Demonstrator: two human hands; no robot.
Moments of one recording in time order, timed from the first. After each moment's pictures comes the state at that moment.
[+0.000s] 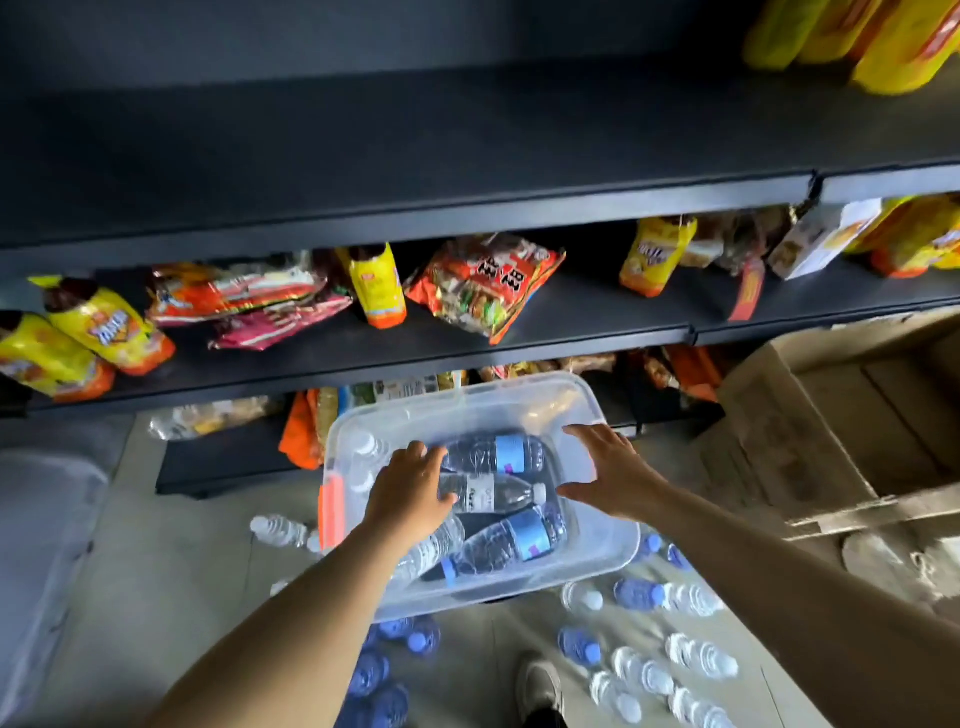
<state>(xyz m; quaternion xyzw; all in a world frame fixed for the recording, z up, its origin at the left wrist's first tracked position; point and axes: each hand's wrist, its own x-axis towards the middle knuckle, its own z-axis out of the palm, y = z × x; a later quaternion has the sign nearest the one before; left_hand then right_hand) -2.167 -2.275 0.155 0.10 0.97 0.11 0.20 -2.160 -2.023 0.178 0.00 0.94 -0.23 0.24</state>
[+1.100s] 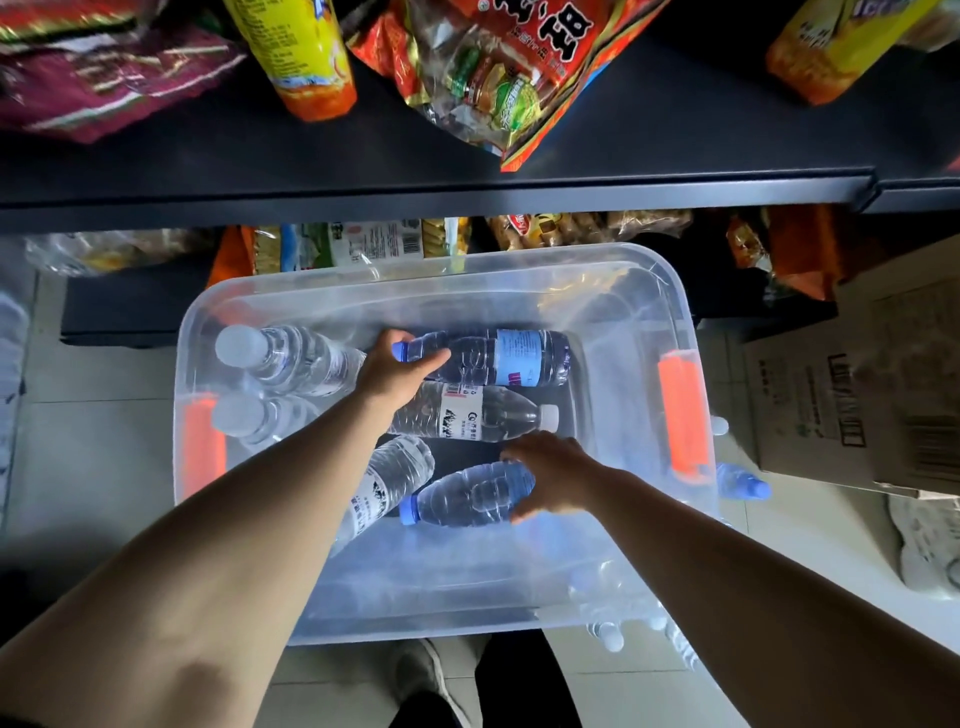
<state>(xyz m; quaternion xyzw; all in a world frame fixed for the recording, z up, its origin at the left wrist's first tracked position) -2.257 -2.254 -0.053 -0.29 0.82 0.44 0.23 -2.187 -2.052 -0.052 -0.18 0.85 -0.13 0.48</state>
